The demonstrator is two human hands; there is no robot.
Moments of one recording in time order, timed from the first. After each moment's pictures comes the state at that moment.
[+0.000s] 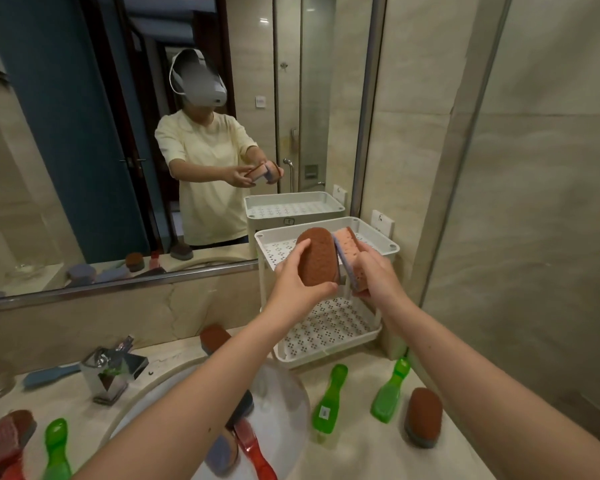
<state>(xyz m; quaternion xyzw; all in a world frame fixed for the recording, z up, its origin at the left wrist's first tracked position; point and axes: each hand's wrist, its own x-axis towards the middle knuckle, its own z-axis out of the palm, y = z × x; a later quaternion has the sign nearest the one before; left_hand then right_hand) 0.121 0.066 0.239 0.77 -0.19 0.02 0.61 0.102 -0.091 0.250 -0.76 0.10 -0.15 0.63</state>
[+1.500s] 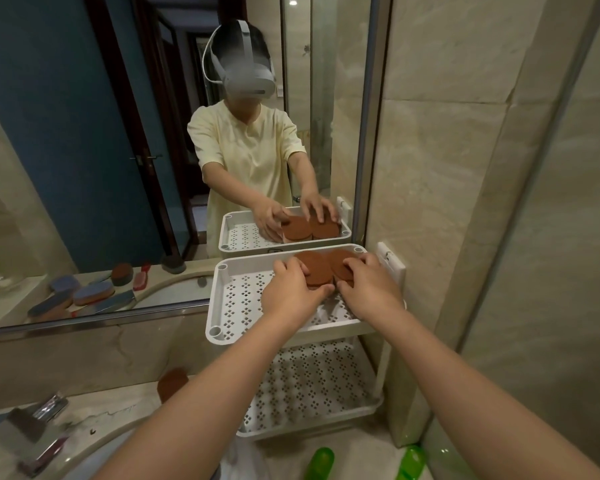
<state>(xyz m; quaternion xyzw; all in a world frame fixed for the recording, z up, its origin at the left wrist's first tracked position) 0.316 -0.054 0.216 0.95 -0.03 0.12 0.28 0.303 -0.204 0.221 -0.97 0.04 -0.14 0.20</state>
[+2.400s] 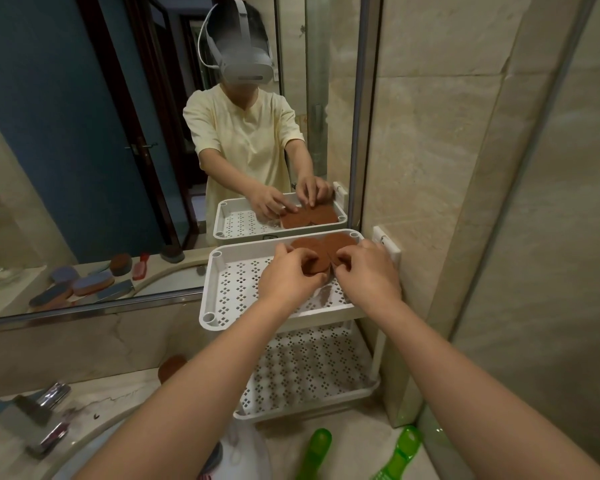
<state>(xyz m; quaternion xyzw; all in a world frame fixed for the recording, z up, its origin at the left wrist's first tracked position) 0.315 -0.056 0.218 0.94 -0.09 0.12 0.30 0.289 -0.203 0.227 -0.96 0.03 -0.21 0.21</state>
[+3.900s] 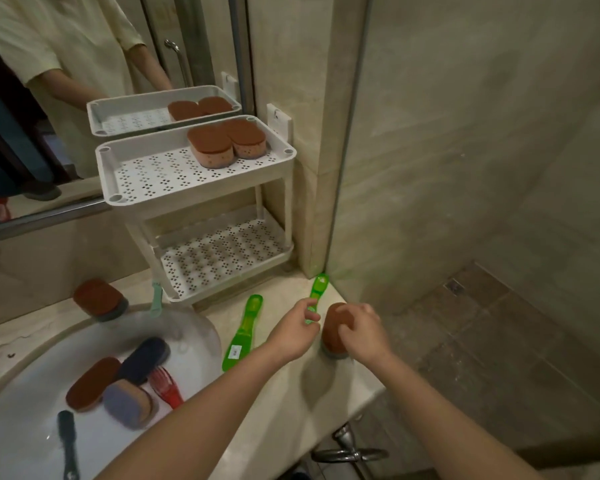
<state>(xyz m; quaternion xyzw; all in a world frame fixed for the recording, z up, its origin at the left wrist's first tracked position) 0.086 -0.100 0.018 0.80 -0.17 -0.30 0.48 0.006 -0.235 0.016 -0.90 0.27 0.00 0.33</state>
